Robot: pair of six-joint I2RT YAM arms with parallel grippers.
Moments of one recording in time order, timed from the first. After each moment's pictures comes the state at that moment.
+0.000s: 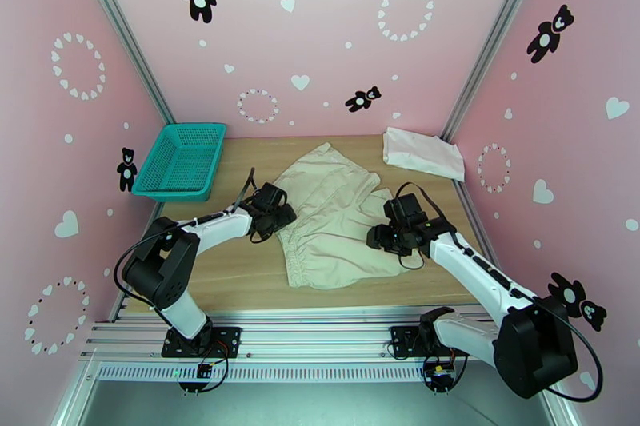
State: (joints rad) left arm -0.52 1.69 0.96 -0.33 -0.03 -1.00; right arm 0.33 1.17 0.75 -0.71 -0.22 0.49
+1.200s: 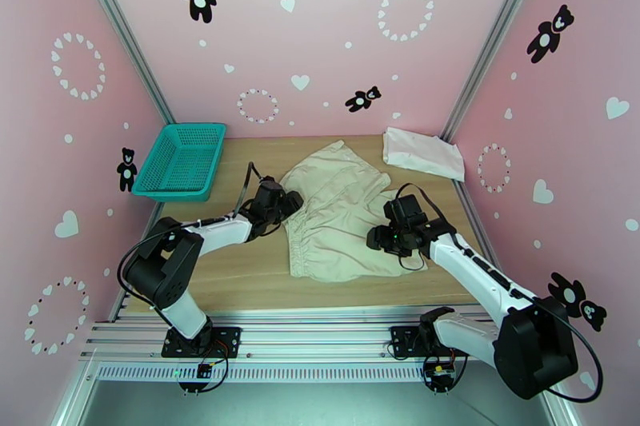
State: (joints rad) left arm -0.53 1.69 0.85 0.22 0.05 -1.01; right arm 0.33 1.17 0.74 -0.71 -0.22 0.49
